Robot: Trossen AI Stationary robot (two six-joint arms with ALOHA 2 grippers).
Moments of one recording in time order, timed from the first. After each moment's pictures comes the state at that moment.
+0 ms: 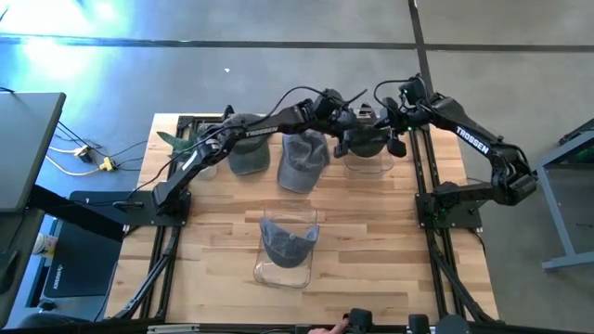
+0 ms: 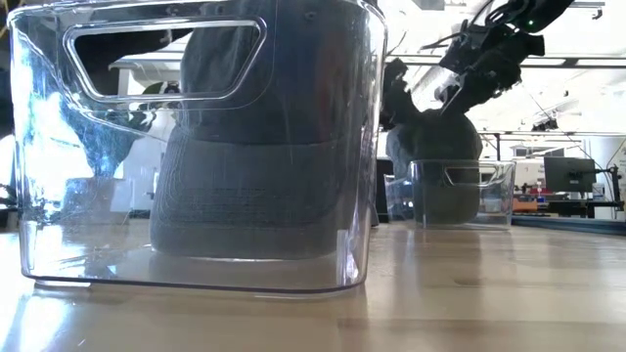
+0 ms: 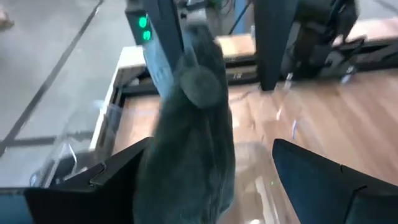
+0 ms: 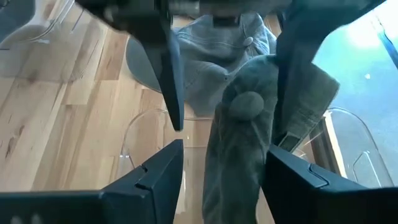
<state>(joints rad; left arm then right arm) 0.40 2.35 2.18 -0.26 0.35 0.32 -1.02 1.24 1.02 -0.77 -0.67 -0.81</state>
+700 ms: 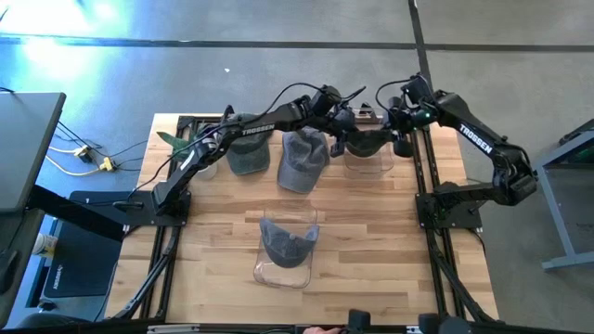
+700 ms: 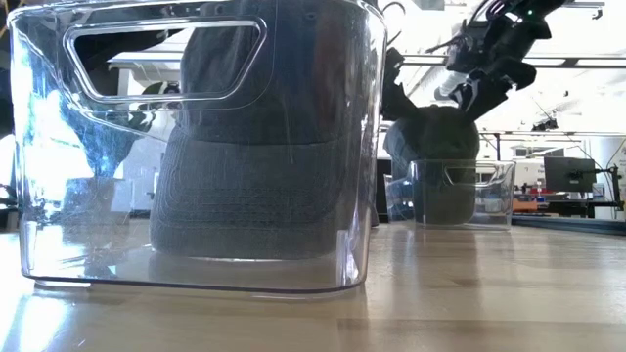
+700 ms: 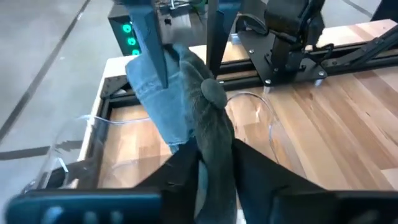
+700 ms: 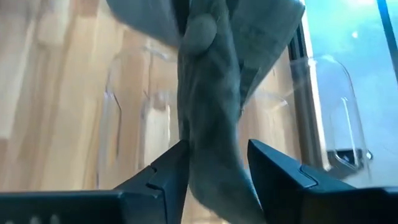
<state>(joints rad) 0.40 2.32 2.18 -0.32 0.41 0.34 -1.03 1.23 1.09 -0.97 -0.45 -0.94</state>
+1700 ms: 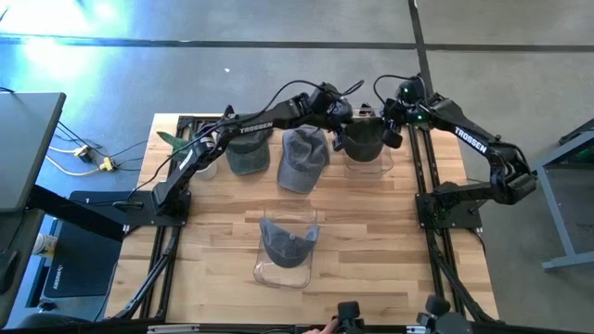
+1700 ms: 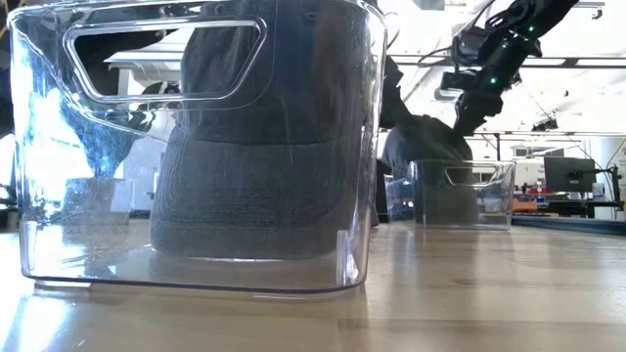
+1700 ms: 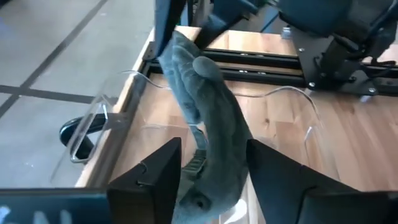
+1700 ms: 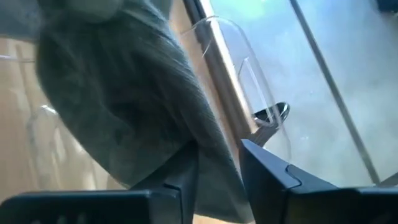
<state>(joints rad) 0.41 2.30 2.18 -0.36 0.25 0.15 -1.04 1.24 0.98 -0.64 -0.20 -0.68</state>
